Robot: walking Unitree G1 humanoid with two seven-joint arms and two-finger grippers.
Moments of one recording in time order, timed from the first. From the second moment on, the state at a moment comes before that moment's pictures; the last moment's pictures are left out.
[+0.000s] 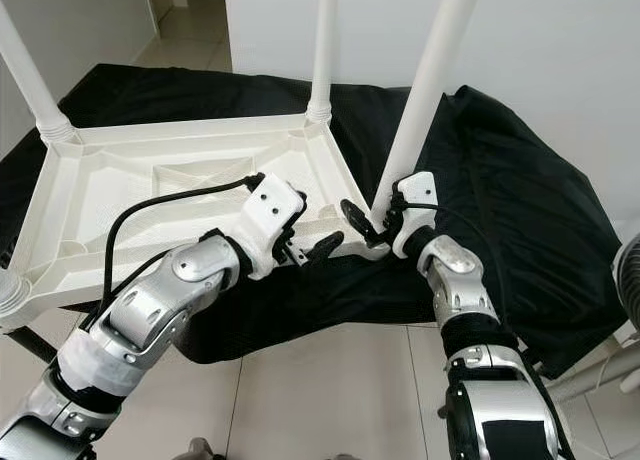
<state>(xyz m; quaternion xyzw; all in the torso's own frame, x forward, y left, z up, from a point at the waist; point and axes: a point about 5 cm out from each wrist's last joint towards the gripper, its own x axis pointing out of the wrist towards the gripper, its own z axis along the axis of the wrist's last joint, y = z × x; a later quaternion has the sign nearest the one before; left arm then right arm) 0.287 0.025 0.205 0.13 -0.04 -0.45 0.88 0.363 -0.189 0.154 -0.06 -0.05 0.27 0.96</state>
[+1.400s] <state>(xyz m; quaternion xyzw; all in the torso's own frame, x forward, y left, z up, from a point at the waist) 0.290 0.043 0.196 0.15 -0.03 -0.44 0.89 0.341 -0.151 0.140 0.06 -0.06 -0.06 0.99</state>
